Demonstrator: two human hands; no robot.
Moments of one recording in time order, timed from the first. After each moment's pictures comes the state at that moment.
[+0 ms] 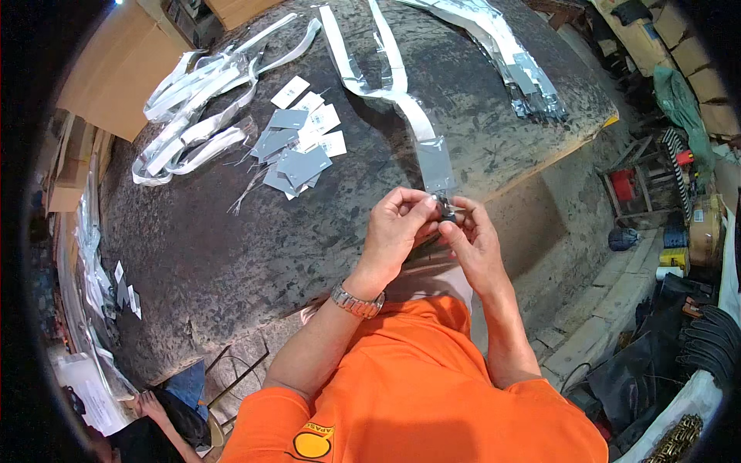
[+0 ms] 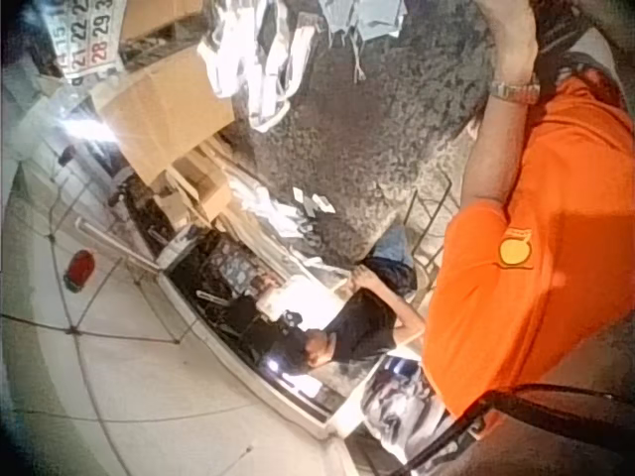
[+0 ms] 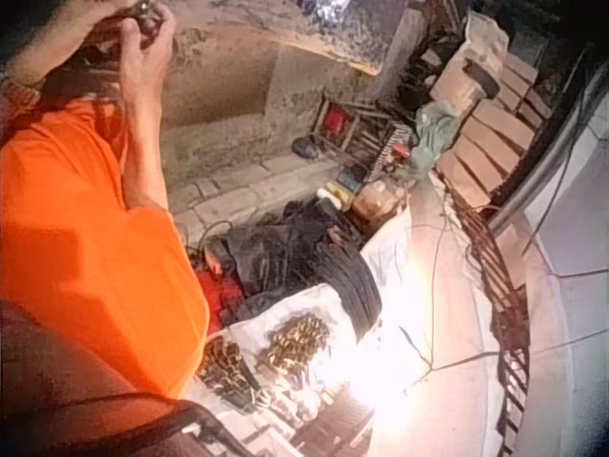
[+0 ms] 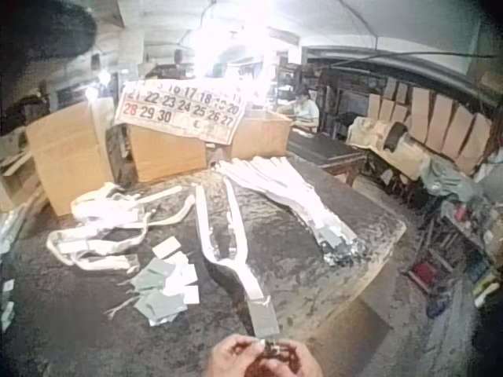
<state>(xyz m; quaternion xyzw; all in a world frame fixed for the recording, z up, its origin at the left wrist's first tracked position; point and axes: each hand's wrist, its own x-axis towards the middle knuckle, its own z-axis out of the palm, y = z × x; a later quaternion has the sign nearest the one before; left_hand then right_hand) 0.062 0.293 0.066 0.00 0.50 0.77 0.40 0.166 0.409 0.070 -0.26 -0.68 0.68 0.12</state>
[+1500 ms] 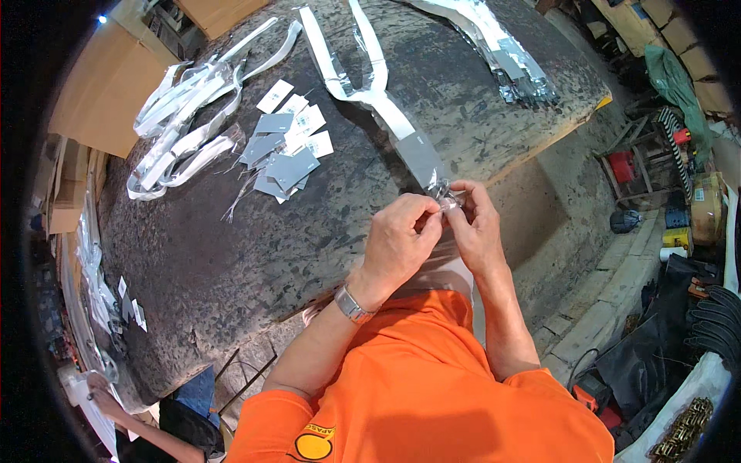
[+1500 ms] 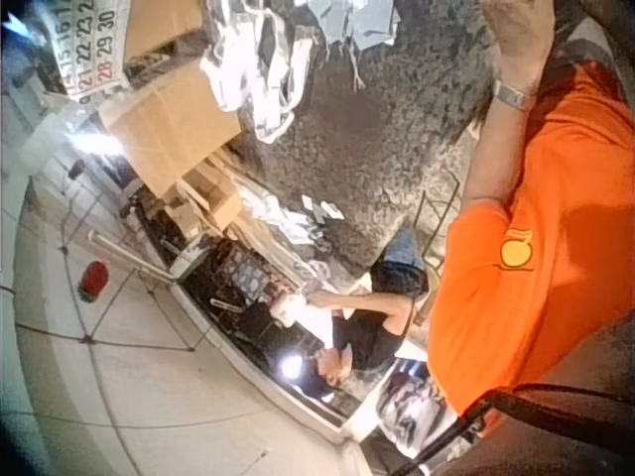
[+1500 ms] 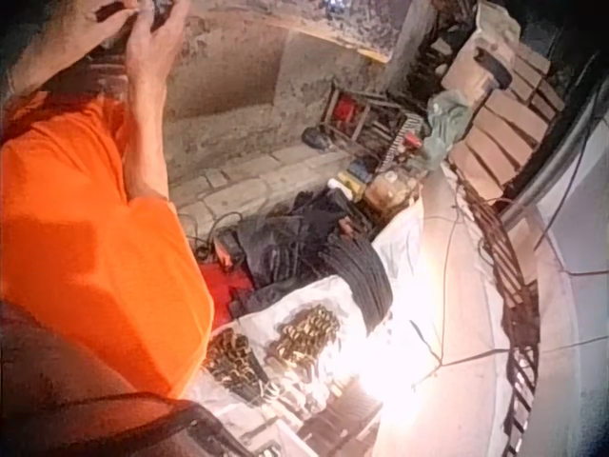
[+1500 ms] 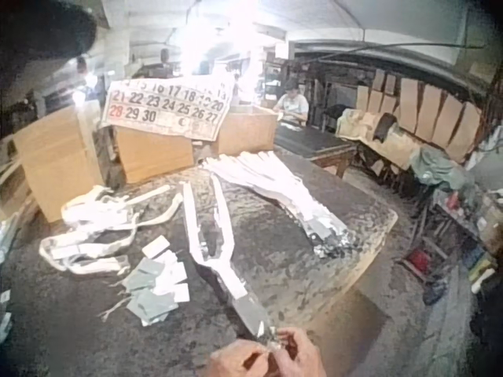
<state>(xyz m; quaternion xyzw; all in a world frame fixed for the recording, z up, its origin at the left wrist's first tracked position) 0.076 0.296 0.074 0.35 0.75 0.56 0.09 0.157 0.421 0.061 -0.26 -0.73 0.60 0.20</state>
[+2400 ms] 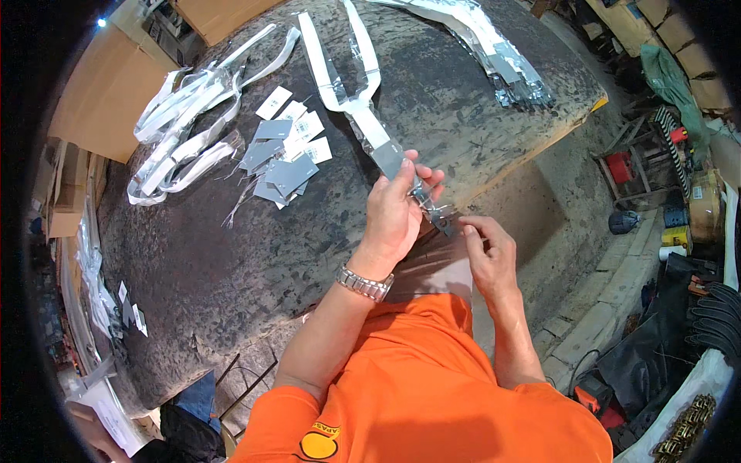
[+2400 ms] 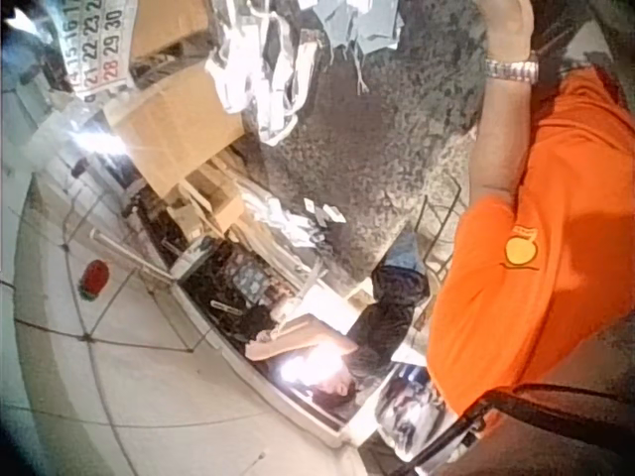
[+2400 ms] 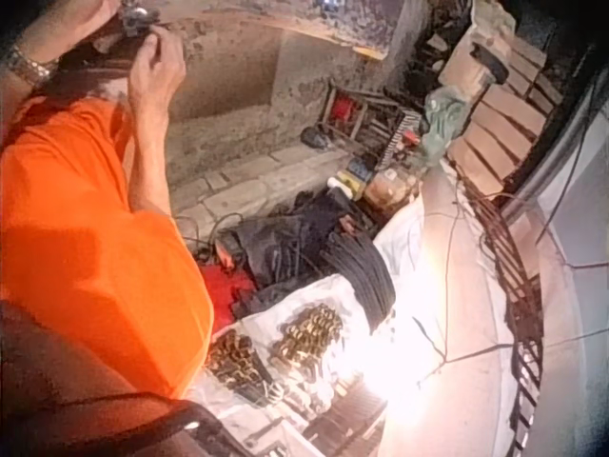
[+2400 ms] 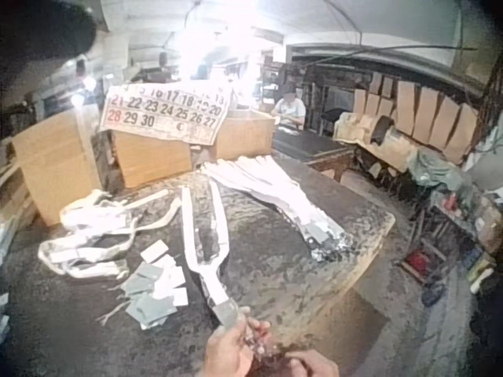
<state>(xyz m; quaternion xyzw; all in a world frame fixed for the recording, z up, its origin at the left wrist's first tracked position) 0.047 0.327 0.062 -0.03 0.31 0.86 0.40 0.198 0.419 0.071 -0.29 -0.81 0.47 0.19</state>
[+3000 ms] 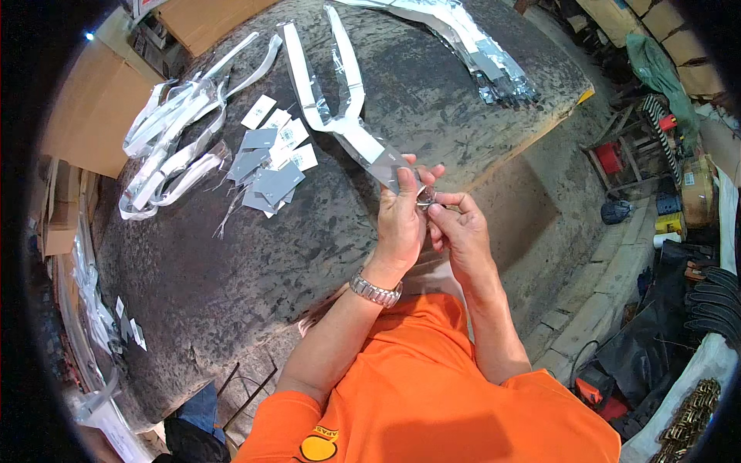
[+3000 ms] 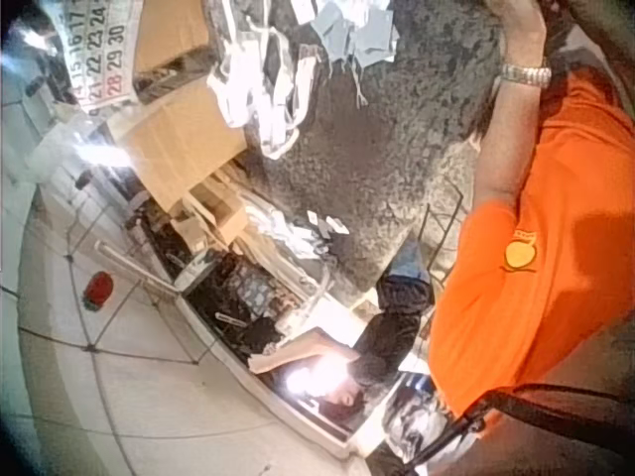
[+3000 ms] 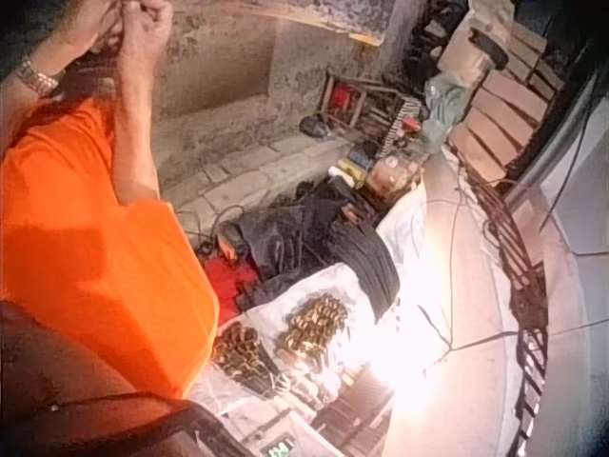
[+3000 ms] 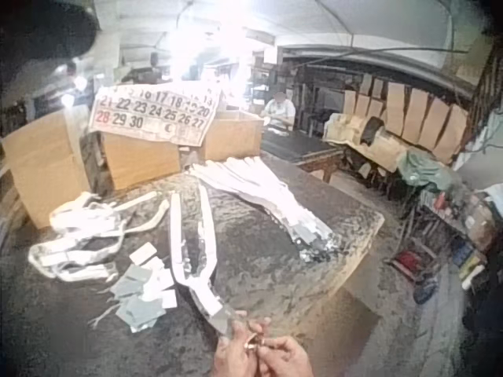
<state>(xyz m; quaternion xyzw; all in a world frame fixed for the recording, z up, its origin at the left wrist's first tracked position) 0.074 0.347 0.051 0.06 0.29 0.89 0.33 0.162 0.414 0.066 -0.29 -0.49 0.80 0.16</state>
